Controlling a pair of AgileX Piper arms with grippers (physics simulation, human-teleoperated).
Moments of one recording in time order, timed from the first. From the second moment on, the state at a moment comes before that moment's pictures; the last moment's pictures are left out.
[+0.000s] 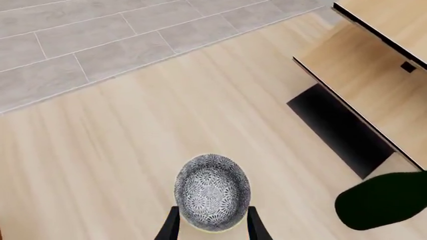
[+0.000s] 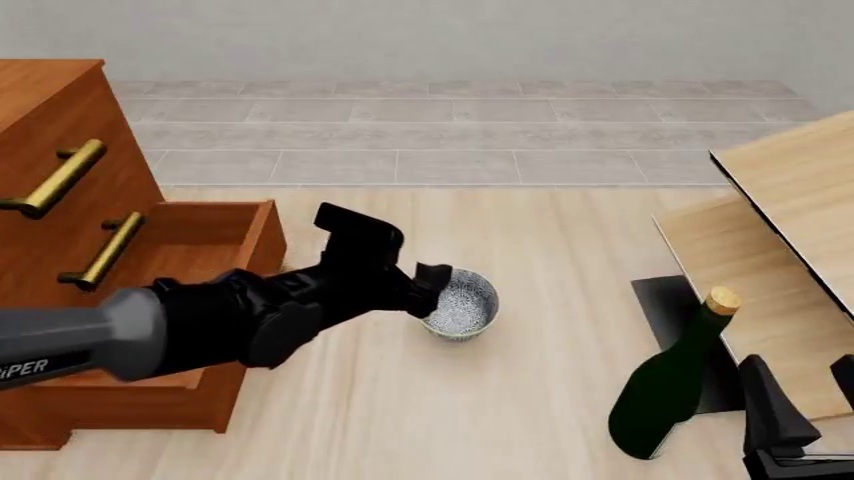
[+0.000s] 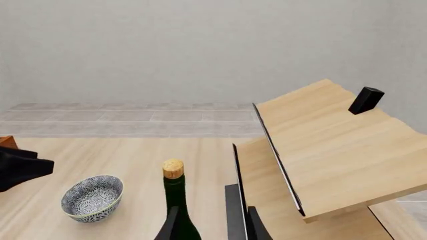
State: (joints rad) left arm -0.68 1.61 -0.86 -0.22 -0.16; right arm 0.00 0.01 0.00 0.00 0.00
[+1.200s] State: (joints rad) left arm -0.63 1.82 -0.94 -0.27 -0.17; right arm 0.00 0.01 0.00 0.00 0.00
